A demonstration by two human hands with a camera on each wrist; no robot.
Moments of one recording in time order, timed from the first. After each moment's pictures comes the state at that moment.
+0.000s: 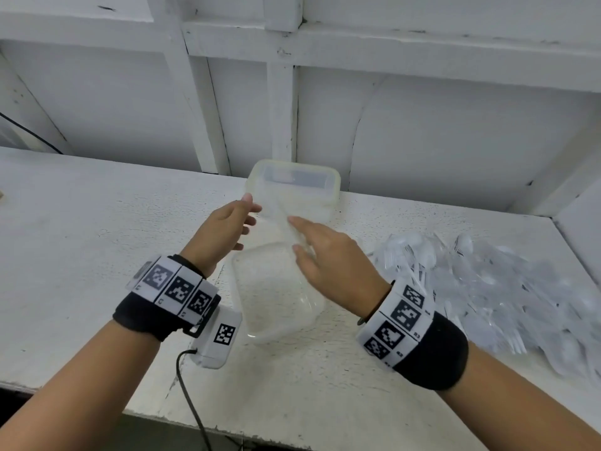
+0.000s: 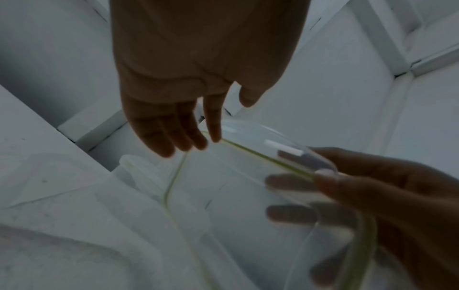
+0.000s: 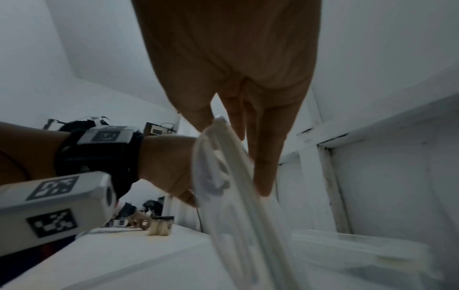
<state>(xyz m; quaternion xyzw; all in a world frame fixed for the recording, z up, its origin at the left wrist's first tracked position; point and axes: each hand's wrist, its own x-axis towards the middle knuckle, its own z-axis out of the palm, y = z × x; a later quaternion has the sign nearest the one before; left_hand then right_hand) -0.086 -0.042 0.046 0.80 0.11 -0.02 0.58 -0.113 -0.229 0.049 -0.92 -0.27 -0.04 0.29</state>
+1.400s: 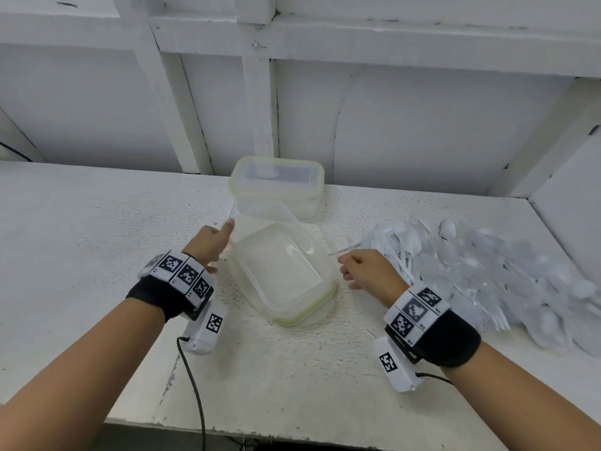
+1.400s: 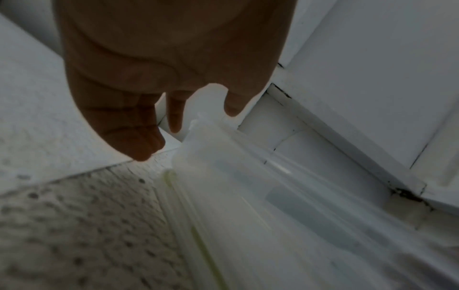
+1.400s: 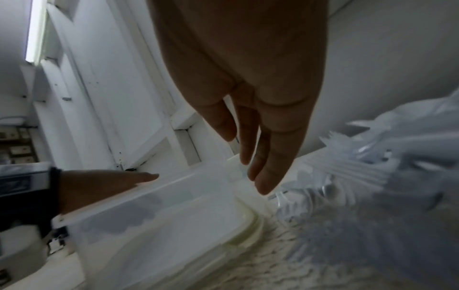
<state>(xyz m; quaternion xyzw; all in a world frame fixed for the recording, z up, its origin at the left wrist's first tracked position) -0.051 -0.024 -0.006 0.82 0.25 -0.16 0.49 -0.100 -0.290 -0.006 -0.85 0.10 0.17 0.48</state>
